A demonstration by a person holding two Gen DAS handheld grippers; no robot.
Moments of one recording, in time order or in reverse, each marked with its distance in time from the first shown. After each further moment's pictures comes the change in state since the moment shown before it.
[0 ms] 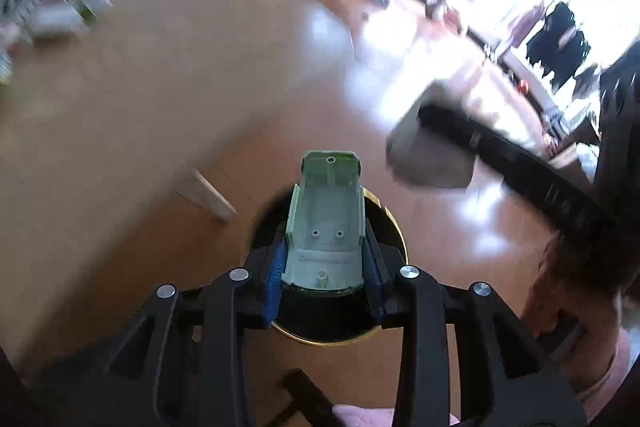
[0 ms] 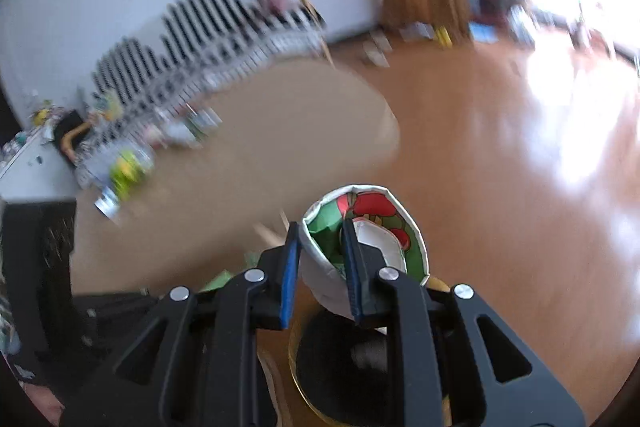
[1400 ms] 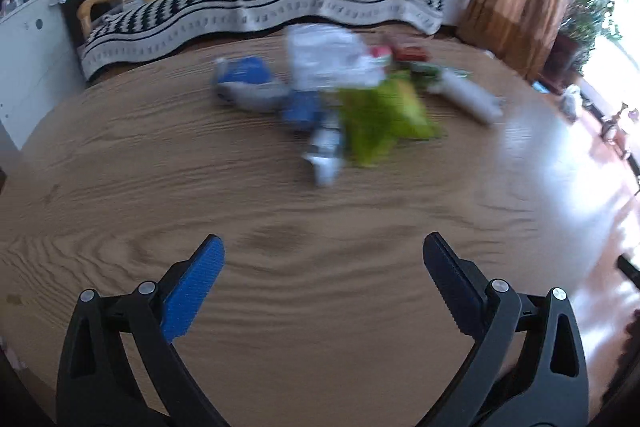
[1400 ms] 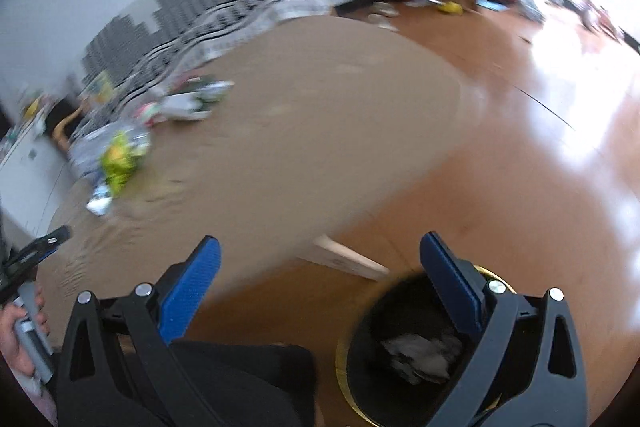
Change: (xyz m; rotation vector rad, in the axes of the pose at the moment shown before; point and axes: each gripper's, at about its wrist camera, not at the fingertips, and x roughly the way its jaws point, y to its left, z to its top) left arm -0.194 0.282 -0.014 -0.388 -0.285 0.607; right arm 0.062 0.099 0.028 -0.050 0.069 0.013
